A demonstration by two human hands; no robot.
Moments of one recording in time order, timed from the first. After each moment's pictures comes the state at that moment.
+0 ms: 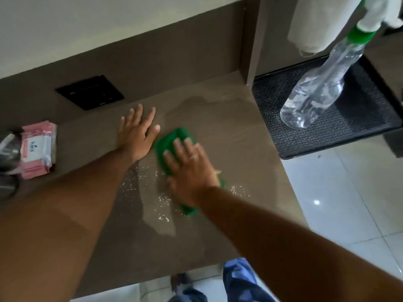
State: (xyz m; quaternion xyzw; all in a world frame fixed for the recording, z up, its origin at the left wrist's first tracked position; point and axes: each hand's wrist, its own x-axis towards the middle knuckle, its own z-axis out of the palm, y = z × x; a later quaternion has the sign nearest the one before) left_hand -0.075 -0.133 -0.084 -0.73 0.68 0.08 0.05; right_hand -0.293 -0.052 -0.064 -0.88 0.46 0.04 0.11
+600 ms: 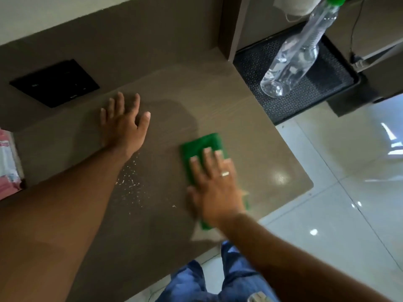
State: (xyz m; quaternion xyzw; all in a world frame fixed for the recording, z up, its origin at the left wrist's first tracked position) left_hand -0.071 -0.134 -0.091 -0.71 0.70 0.06 0.00; right_hand -0.291 0.052 -0.066 -0.74 0.66 0.00 0.09
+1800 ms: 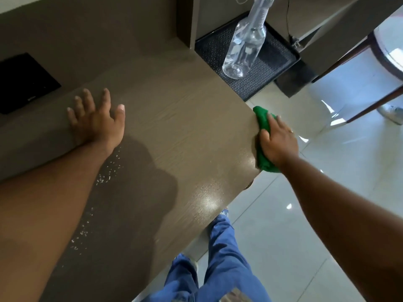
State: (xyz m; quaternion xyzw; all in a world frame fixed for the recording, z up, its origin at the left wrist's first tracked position) left_hand -0.069 -0.132 -0.092 -0.70 0.71 0.06 -0.02; right_hand -0.456 0.058 -0.069 -0.47 0.88 -0.03 0.11
